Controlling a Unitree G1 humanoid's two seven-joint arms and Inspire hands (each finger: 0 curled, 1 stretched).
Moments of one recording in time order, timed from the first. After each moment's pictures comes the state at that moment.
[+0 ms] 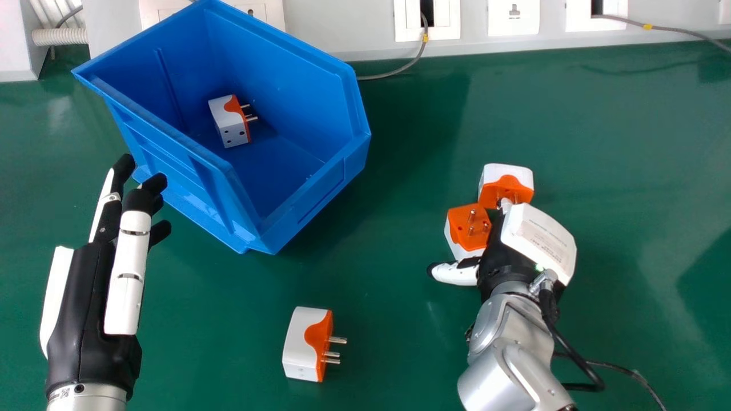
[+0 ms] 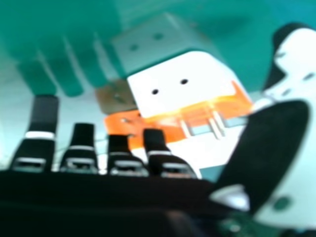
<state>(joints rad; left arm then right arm) 0.33 0.10 0.22 -0.38 -0.06 -0.07 -0.08 -0.44 0.05 0.43 0.37 -0.76 0.91 -0.19</state>
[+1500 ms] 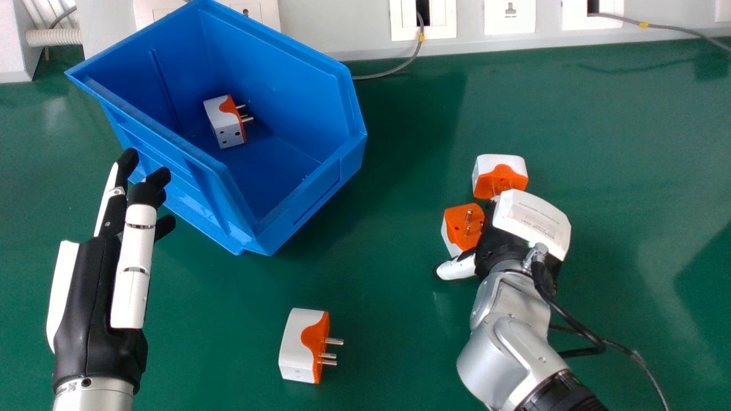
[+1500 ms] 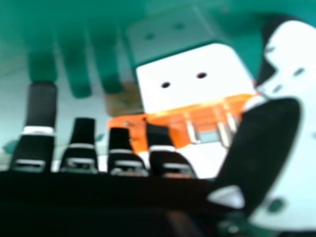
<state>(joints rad) 0.33 0.09 0.20 -0.40 -0.05 -0.05 -0.06 -0.57 0.00 0.50 0.52 -0.76 0.91 -0.12</state>
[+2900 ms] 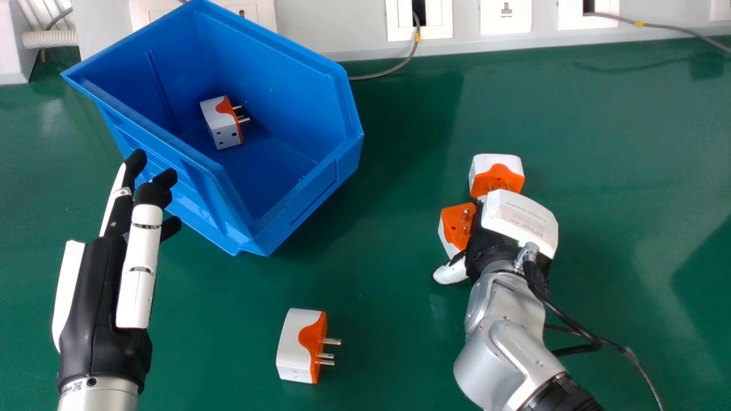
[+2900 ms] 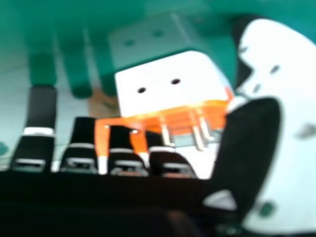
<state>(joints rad) 0.33 0.09 0.19 -0.41 -0.04 -0.03 -0.05 -0.57 -0.01 0.54 0.50 -0.76 0.89 -0.08</state>
